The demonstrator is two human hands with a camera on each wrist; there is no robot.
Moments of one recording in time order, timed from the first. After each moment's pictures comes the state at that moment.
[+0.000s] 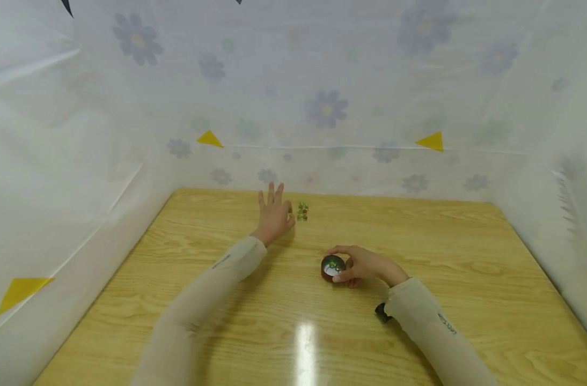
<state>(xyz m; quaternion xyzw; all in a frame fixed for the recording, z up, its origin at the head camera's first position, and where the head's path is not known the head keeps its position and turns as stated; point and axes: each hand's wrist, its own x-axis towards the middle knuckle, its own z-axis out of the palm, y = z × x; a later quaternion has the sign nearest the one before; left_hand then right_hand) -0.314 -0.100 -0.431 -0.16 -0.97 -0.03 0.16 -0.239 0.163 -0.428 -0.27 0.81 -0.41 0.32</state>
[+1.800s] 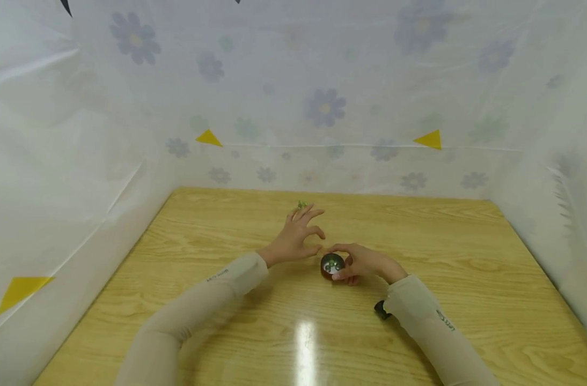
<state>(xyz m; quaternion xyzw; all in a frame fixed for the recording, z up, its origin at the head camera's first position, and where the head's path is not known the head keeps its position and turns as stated) -0.264 -0.069 -0.428 -0.42 -0.88 -0.21 0.12 -0.240 0.166 -0.429 -0.27 0.81 -0.41 0.32</state>
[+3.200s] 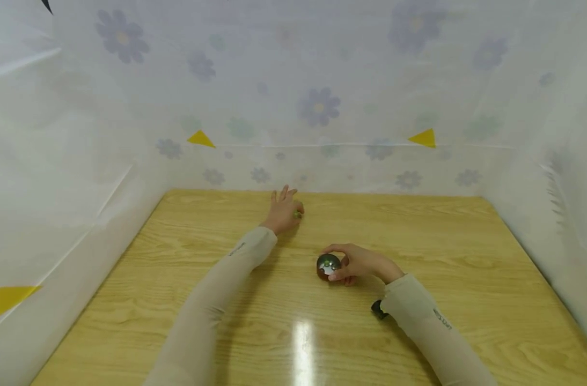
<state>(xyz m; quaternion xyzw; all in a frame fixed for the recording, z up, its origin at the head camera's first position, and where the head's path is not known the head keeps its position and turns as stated) -0.343 -0.082 -0.439 -0.22 -0.97 -0.10 0.04 -0.238 0.162 -0.426 -0.27 0.81 -0.41 0.32</state>
